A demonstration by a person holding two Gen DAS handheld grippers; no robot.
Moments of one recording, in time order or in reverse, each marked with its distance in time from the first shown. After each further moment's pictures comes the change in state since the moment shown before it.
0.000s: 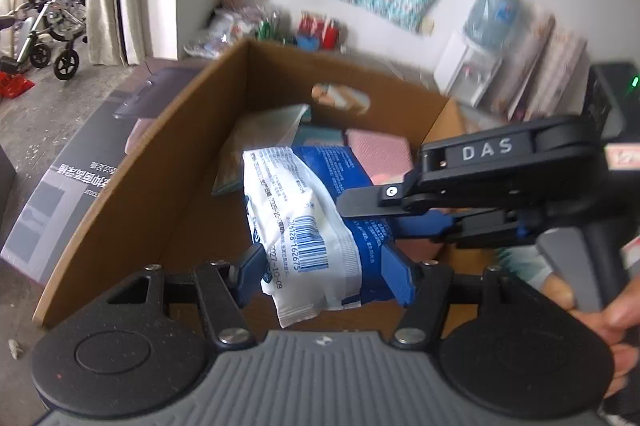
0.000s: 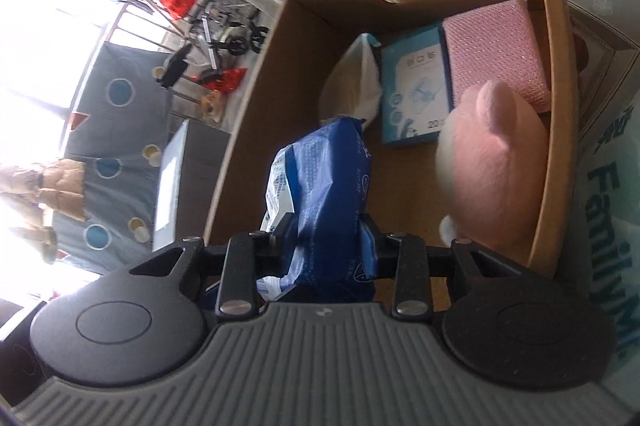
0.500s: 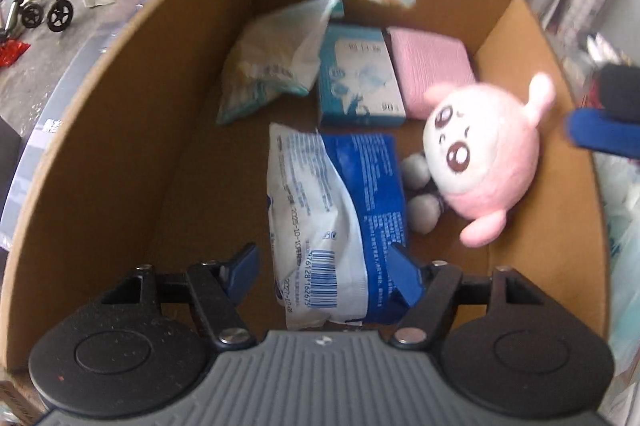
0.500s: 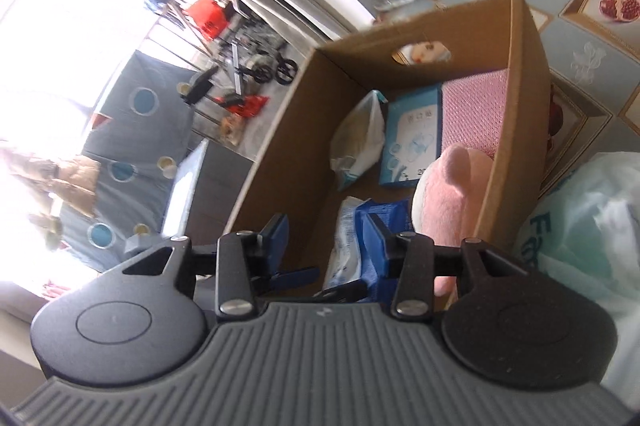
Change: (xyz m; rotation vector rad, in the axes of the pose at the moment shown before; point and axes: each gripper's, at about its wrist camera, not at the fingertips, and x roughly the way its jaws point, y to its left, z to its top) left arm 0.075 0.009 0.005 0.055 0.300 0.078; right arm -0.085 -0.017 -0.005 -0.125 -0.147 0.111
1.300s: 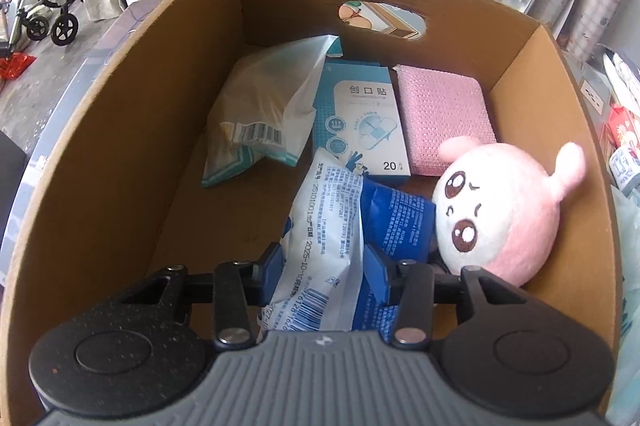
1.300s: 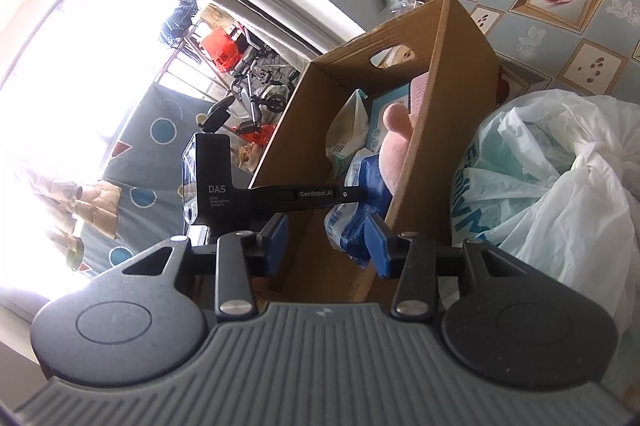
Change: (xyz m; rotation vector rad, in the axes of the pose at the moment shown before) left arm 0.016 -0.007 0.038 -0.031 -0.046 0.030; right arm -0.065 -0.032 -0.057 0.040 -0.085 0.040
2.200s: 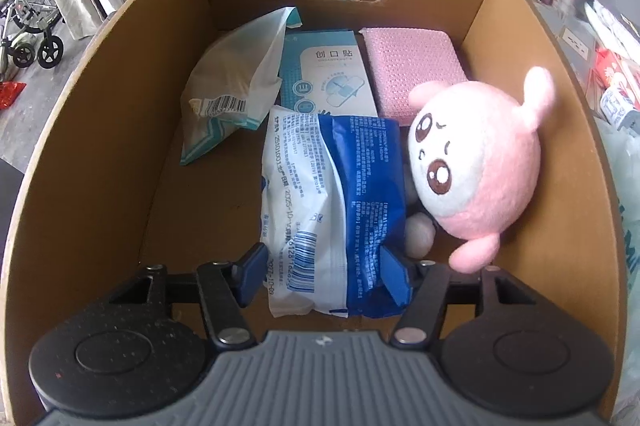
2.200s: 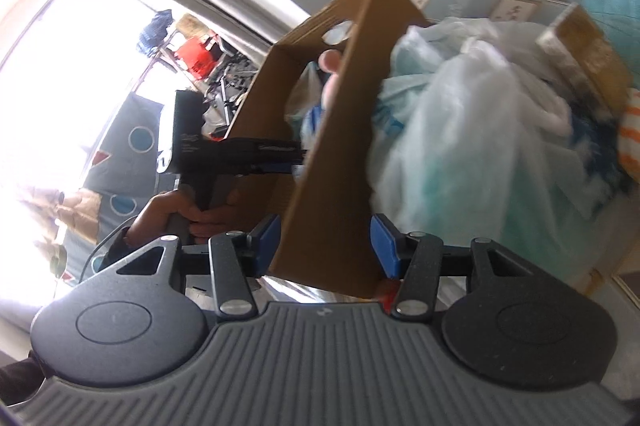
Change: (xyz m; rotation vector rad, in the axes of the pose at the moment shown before) left arm -0.001 -0.028 -0.022 0.123 0.033 0.042; right arm -0.065 -0.035 -0.088 0.055 -0.057 -0.090
